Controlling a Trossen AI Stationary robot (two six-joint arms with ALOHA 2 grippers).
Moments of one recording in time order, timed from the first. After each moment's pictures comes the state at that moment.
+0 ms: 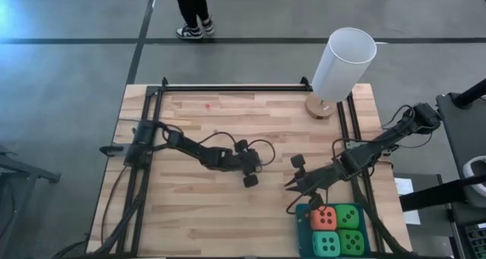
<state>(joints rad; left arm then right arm) -0.10 2.08 1.07 0.20 -0.29 -0.21 0.51 1.20 0.64 -0.12 0.24 -0.09</state>
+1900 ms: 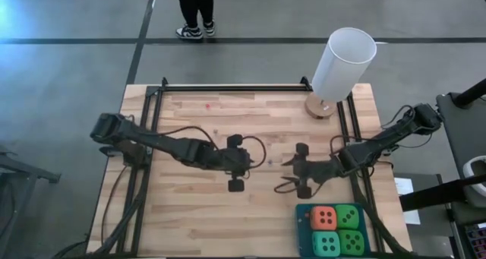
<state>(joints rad) -0.21 1.66 1.24 -0.29 -0.28 -0.06 0.45 1.20 0.63 -0.11 0.45 0.22</state>
